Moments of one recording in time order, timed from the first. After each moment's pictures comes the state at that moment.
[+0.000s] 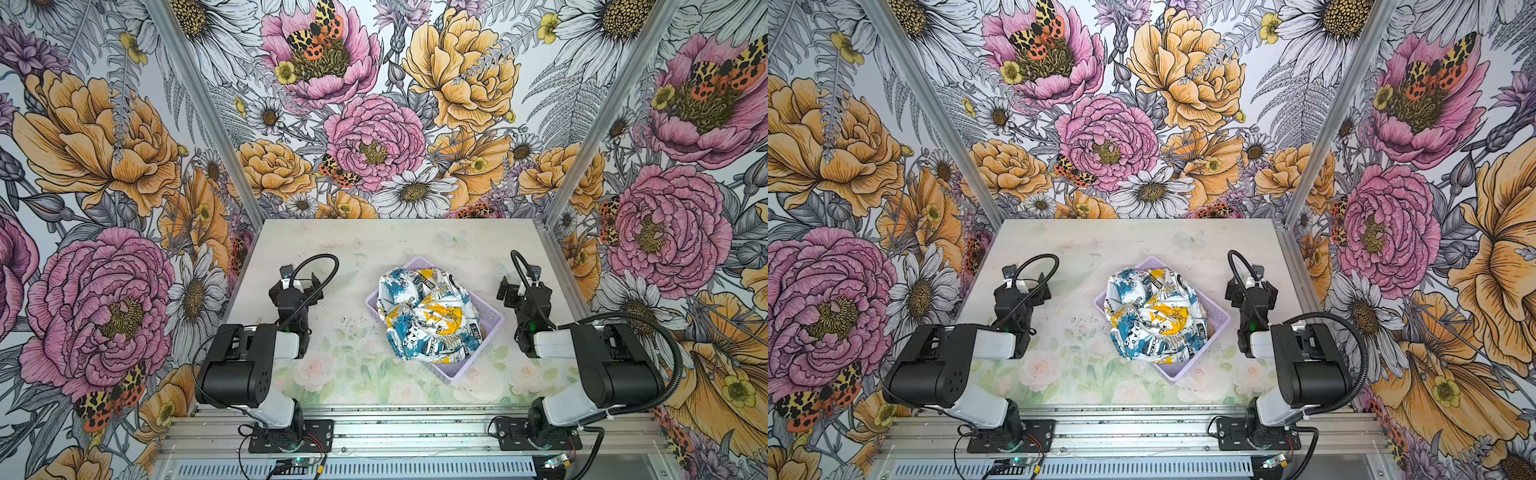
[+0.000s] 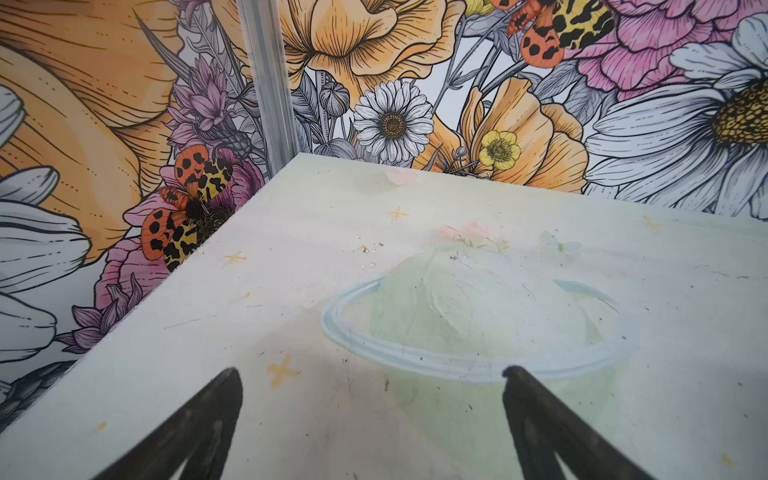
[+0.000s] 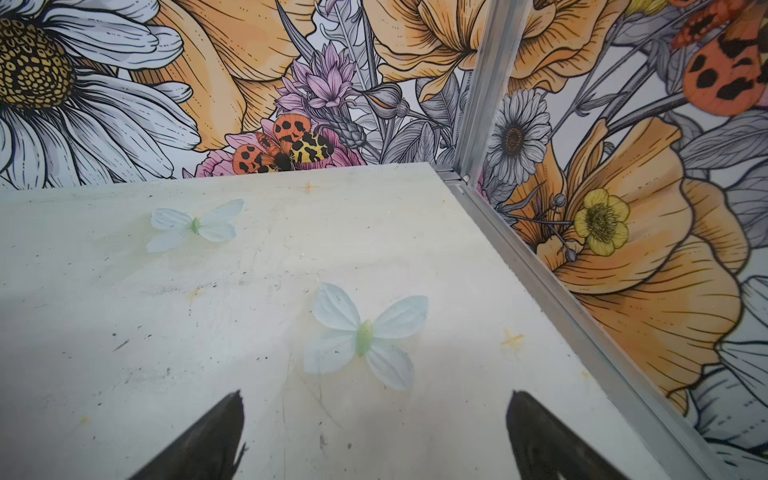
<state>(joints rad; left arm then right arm) -0.01 1.55 0.36 0.98 -0.25 -0.09 0.00 1.54 0.36 0.88 0.23 0.04</state>
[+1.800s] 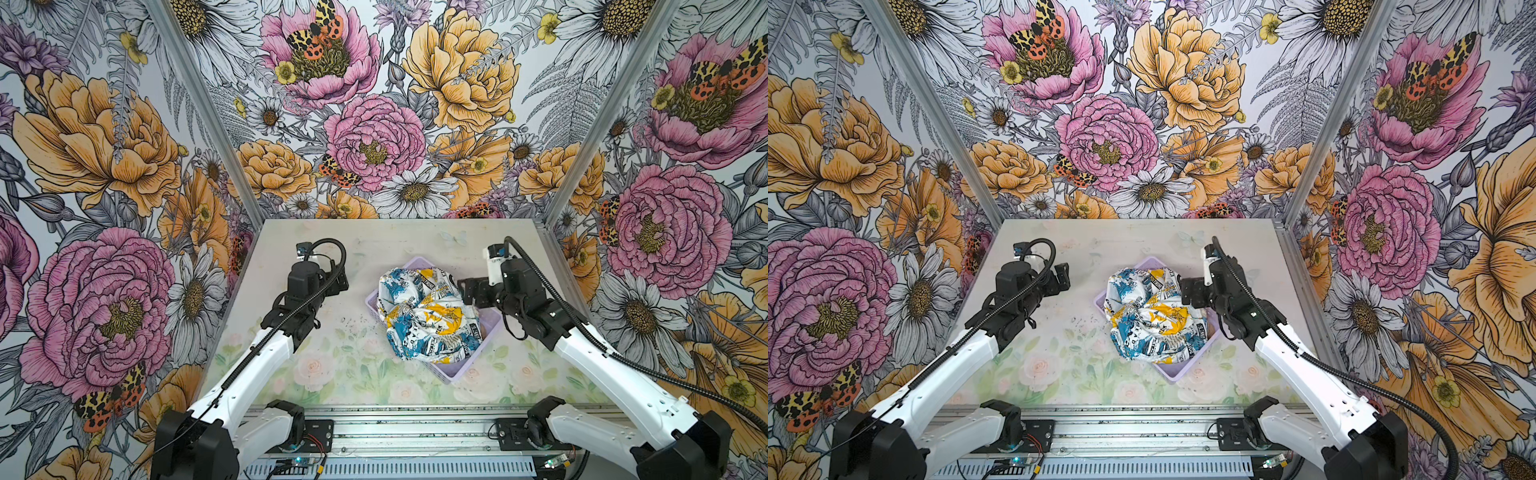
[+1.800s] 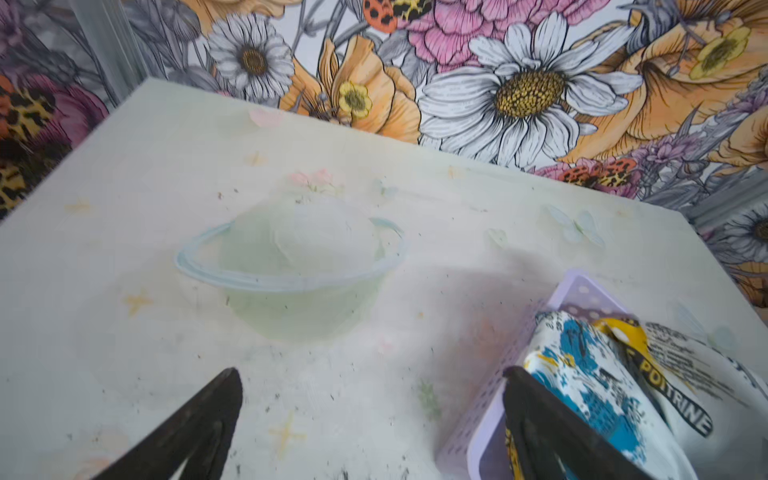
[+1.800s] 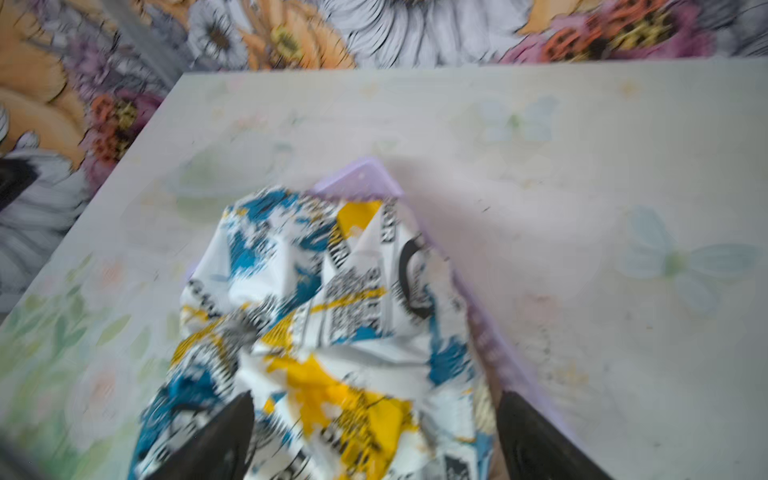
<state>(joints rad) -0.29 1.05 0.72 -0.19 -0.15 -0.40 0.62 1.05 0.95 -0.65 -0.02 0.34</state>
